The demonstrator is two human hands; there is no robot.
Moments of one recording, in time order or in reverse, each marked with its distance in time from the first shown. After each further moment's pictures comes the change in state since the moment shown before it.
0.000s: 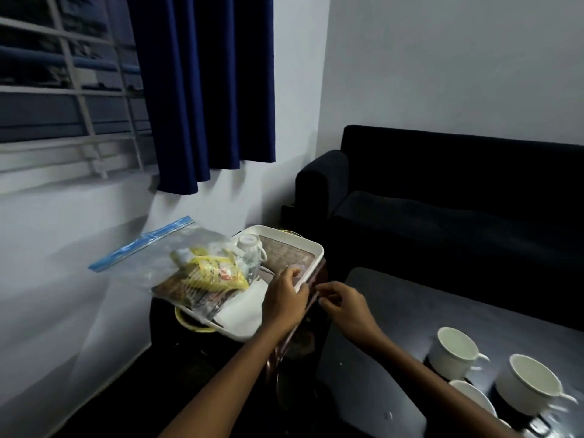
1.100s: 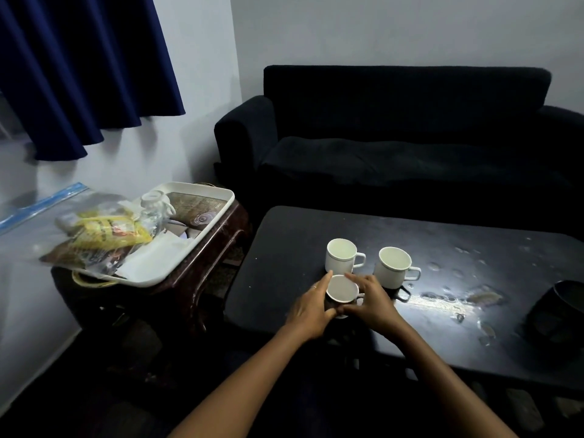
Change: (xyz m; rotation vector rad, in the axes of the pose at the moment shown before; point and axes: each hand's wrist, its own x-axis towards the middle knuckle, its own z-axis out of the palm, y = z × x) left_hand -0.164 0.078 0.163 0.144 -0.690 0.219; right_hand -0.159 0.161 -0.126 -0.045 0.051 0.318
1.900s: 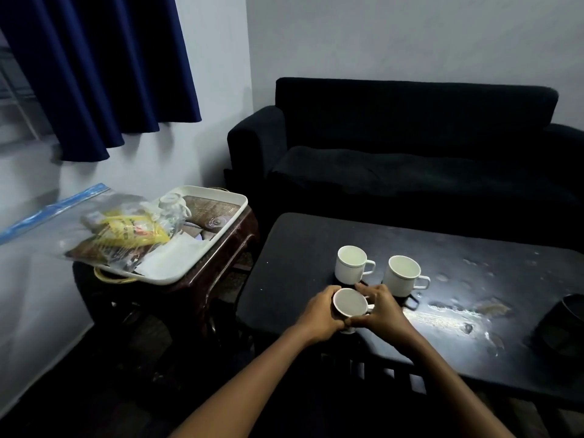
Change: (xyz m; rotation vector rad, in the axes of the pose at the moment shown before) left_hand -0.019 0.006 -0.017 -0.225 0.015 -0.006; right_hand -0.014 -0.011 0.000 0.023 -0.015 -0.023
